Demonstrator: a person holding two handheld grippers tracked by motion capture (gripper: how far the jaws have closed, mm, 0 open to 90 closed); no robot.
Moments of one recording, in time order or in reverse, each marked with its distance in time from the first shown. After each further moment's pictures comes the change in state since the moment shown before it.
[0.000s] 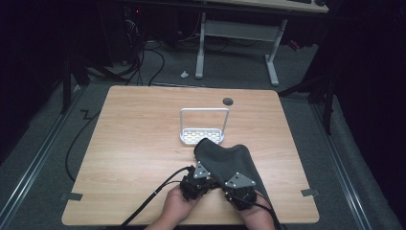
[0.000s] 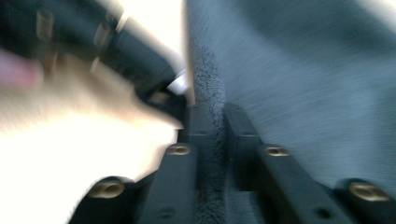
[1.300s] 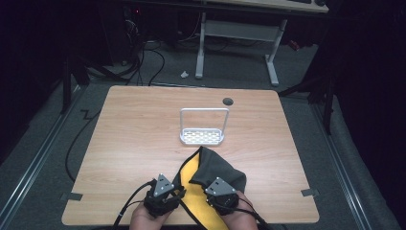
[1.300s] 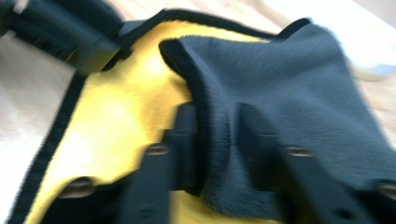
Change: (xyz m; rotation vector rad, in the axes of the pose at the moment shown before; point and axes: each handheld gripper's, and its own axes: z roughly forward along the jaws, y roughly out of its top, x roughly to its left) left arm 0.005 -0.054 -0.083 -0.066 0.164 -0.054; right arm 0.052 0.023 0.009 -0.073 0.014 -0.115
